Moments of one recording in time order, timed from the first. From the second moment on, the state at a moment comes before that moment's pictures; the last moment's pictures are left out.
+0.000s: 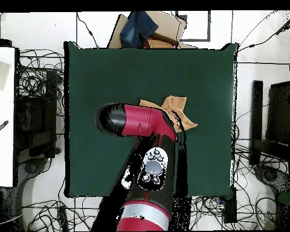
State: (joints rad) arm 0.05 -0.57 -0.23 1.54 0.06 0.59 1.62
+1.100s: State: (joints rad) arm 0.03 -0.53 -0.22 1.44 0.06 0.64 1.62
